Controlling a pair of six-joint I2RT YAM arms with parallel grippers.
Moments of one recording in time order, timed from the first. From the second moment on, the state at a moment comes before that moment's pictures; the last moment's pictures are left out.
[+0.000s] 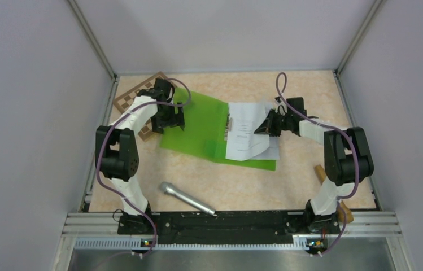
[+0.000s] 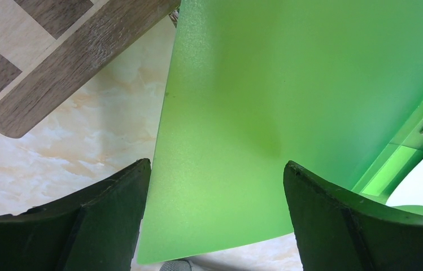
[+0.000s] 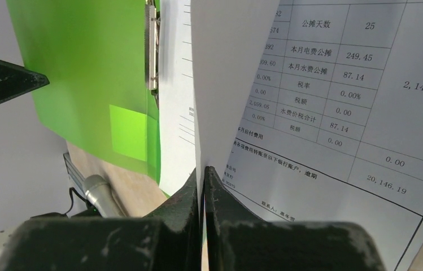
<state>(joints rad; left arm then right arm) -0.19 1.83 1.46 -0.86 0.03 -0.35 0.15 1.72 0.96 -0.08 -0.64 0.53</state>
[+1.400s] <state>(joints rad) -0.19 1.77 1.46 -0.86 0.13 -0.37 0.09 1.53 0.77 -0.19 -0.36 0.50</state>
